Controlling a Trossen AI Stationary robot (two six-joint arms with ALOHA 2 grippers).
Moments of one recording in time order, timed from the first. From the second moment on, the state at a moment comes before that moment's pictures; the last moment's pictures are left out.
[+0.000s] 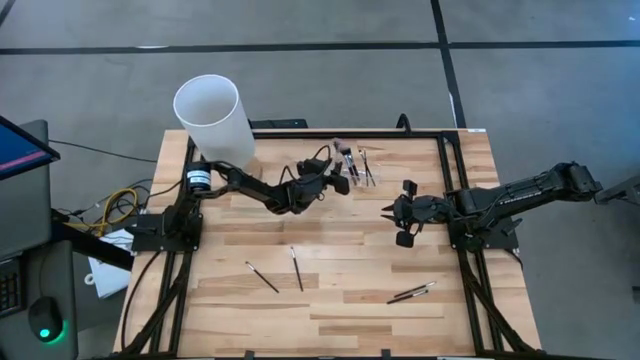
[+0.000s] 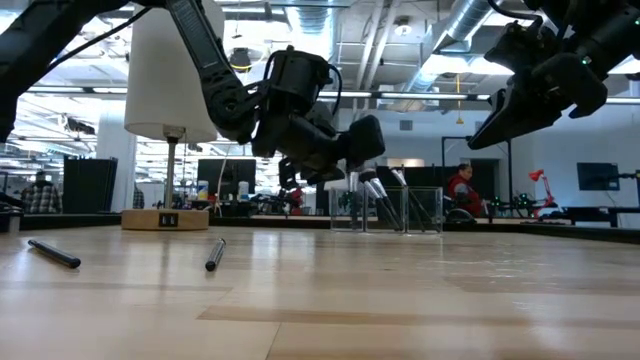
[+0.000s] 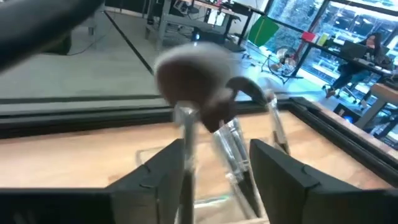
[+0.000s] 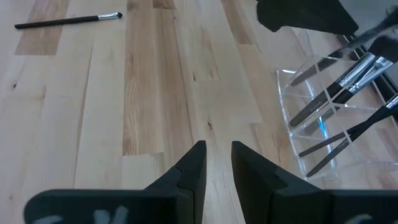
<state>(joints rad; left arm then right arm) 0.11 2.12 1.07 0.86 -0.78 -0.43 0.14 0.91 0.45 -0.25 0.31 0.02</state>
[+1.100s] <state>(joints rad) -0.56 1.77 1.10 -0.05 -0.60 -1.42 0.14 0.91 0.45 -0.21 0.31 0.00</state>
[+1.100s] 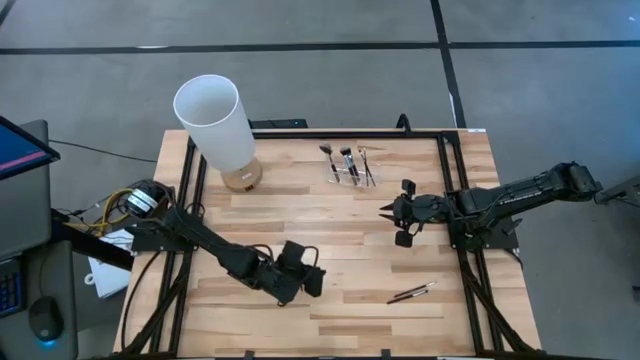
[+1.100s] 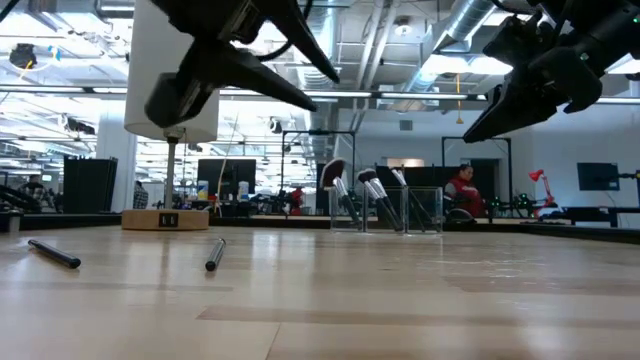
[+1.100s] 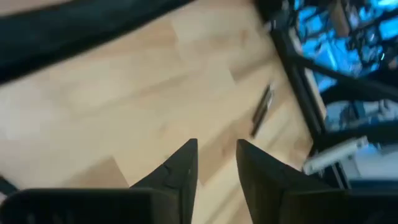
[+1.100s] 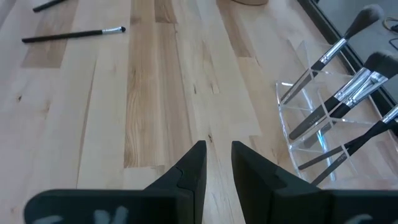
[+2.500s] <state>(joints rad) -0.43 1.97 1.57 -1.10 -0.22 -1.71 0.14 0.91 0.45 -0.23 0.31 -0.03</state>
